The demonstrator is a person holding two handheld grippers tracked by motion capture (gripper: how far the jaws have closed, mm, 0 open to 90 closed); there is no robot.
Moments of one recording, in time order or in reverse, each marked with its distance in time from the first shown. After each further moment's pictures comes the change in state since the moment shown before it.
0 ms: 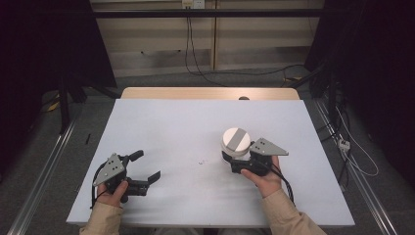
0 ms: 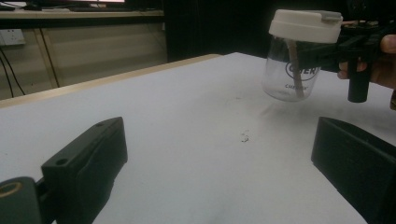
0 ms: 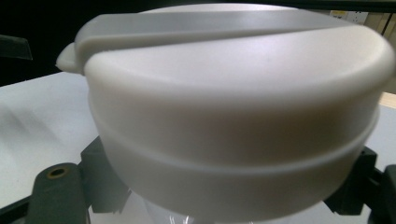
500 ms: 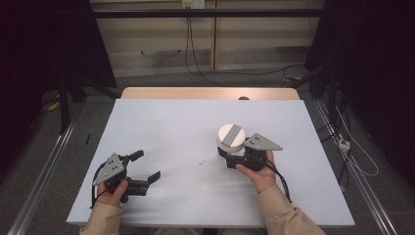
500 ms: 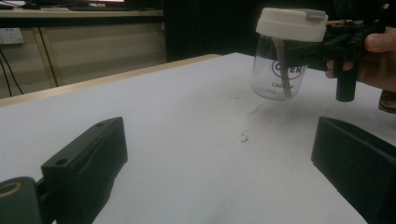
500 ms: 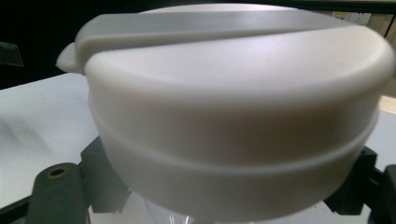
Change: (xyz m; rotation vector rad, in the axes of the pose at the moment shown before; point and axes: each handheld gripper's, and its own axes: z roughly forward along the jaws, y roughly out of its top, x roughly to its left) left arm 0.000 0.000 0.000 -0.006 -0.004 -0.012; right arm 0.000 0.006 0.017 -0.001 0.002 -0.002
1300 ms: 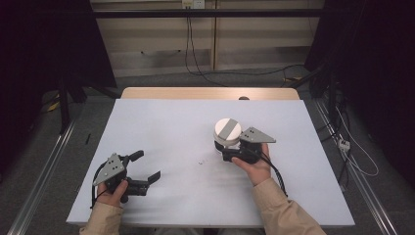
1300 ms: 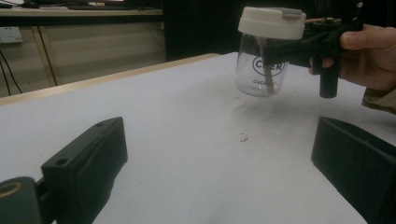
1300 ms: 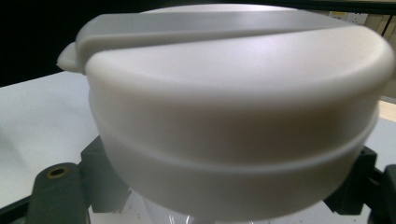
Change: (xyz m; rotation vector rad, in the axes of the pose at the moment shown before) left arm 0.000 0.000 0.000 0.006 -0.002 0.002; right arm -0.007 0.006 0.021 0.011 -0.015 -0.009
